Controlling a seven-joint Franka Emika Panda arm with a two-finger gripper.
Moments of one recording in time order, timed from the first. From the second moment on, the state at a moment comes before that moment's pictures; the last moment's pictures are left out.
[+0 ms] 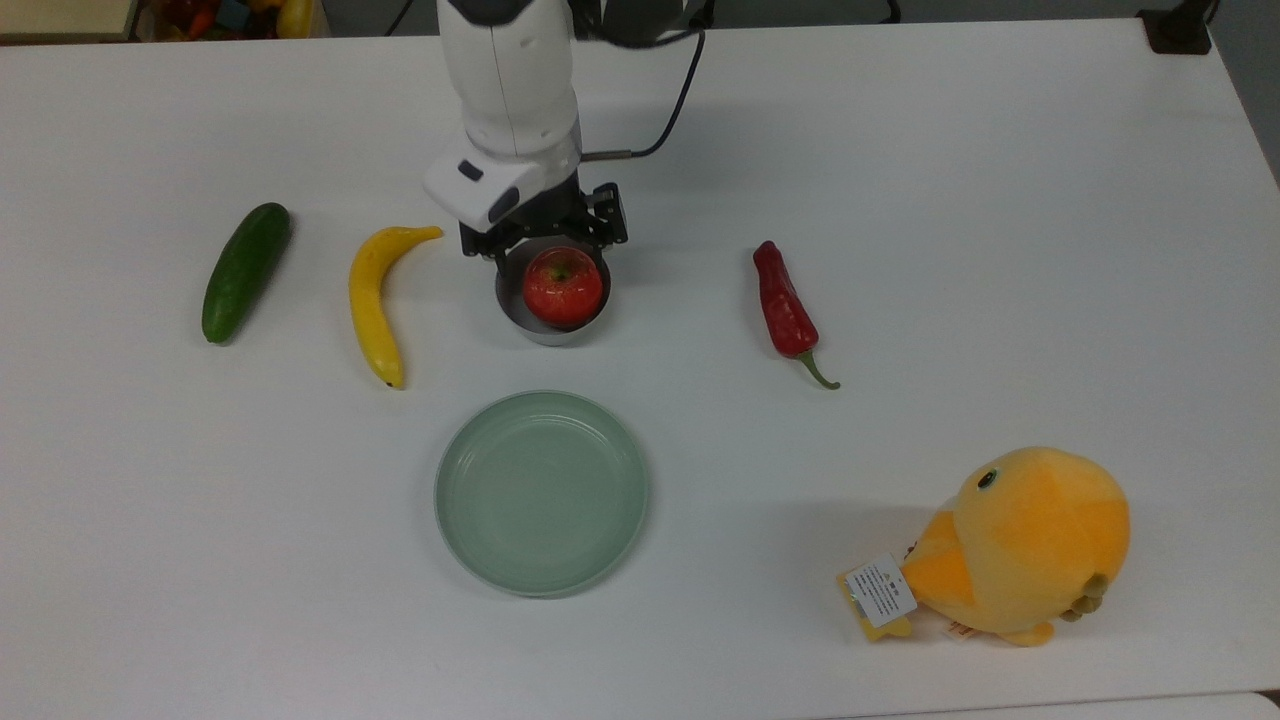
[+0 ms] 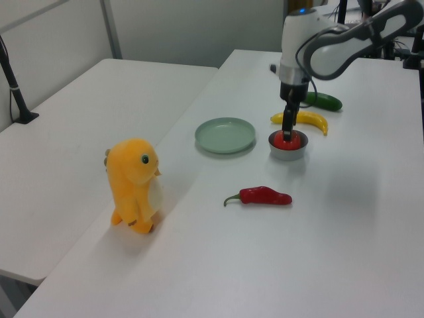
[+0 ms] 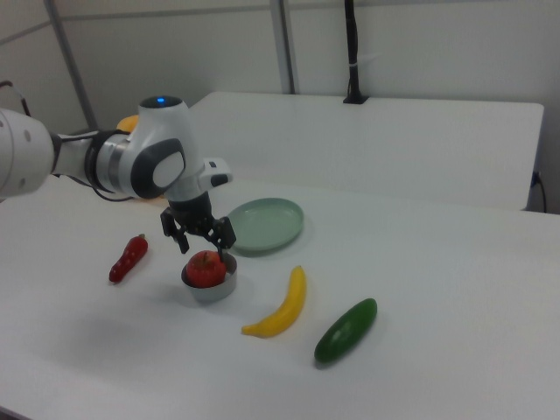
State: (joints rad) arm 0.05 0.26 0.02 -1.88 0.03 2.20 -0.09
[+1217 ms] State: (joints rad) arm 0.02 -0.06 0.02 -1.58 0.08 1.61 0.20
